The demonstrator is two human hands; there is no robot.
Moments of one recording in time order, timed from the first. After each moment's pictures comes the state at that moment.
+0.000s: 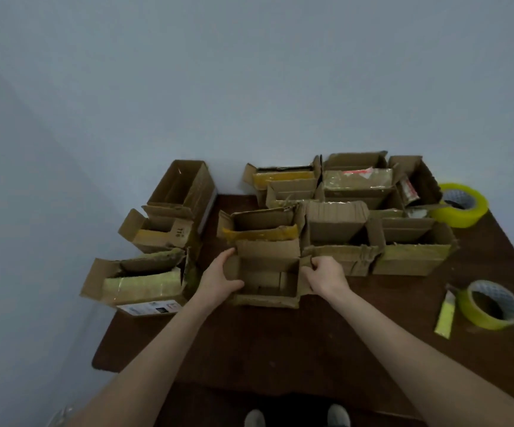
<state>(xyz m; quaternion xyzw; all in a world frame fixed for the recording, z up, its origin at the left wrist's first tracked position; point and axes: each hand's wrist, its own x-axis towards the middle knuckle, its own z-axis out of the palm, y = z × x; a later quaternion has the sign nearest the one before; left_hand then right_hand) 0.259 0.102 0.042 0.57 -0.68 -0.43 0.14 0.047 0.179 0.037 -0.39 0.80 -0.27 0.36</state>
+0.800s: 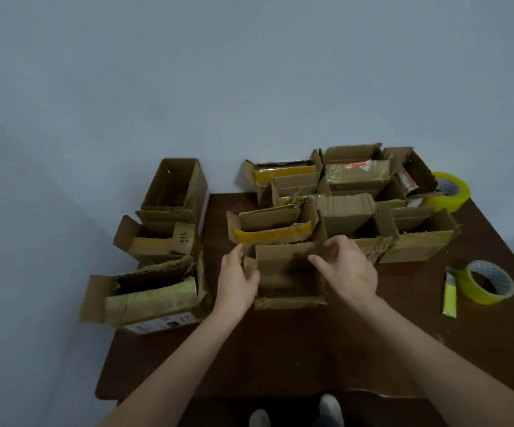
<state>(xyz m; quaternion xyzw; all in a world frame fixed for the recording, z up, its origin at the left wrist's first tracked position) 0.267 0.088 0.031 0.53 -0.72 -0.40 0.21 0.080 0.183 0.053 -0.41 0.87 -0.25 0.14</state>
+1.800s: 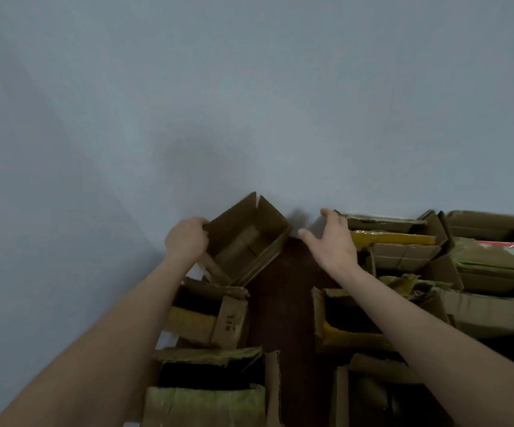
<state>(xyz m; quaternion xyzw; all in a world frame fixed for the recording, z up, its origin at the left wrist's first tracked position) 0.373 -0.225 0.057 0.68 -0.73 -0.11 0.06 0.139 -0.112 0.063 -0.46 0.81 -0.31 0.20</state>
